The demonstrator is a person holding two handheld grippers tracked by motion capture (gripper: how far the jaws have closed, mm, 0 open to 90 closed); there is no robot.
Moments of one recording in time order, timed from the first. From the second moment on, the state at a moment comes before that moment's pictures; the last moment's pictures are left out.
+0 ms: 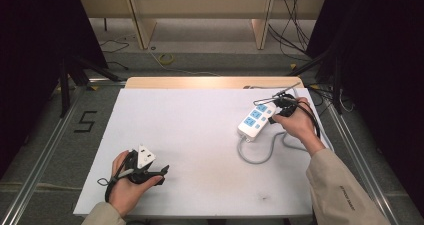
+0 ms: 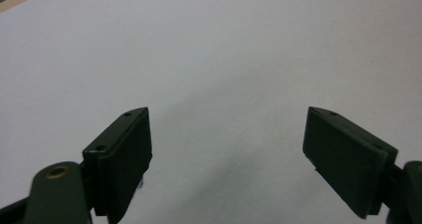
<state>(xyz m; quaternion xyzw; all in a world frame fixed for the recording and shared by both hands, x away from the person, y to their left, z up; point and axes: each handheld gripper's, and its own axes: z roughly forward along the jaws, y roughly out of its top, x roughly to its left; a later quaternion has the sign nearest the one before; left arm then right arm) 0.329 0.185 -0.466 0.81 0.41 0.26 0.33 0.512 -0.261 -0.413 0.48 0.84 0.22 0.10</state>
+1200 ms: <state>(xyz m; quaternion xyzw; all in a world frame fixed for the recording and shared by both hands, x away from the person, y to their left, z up) 0.330 0.187 -0.468 0.81 0.42 0.26 0.33 0.393 -0.252 -0.436 0.41 0.85 0.32 0.11</state>
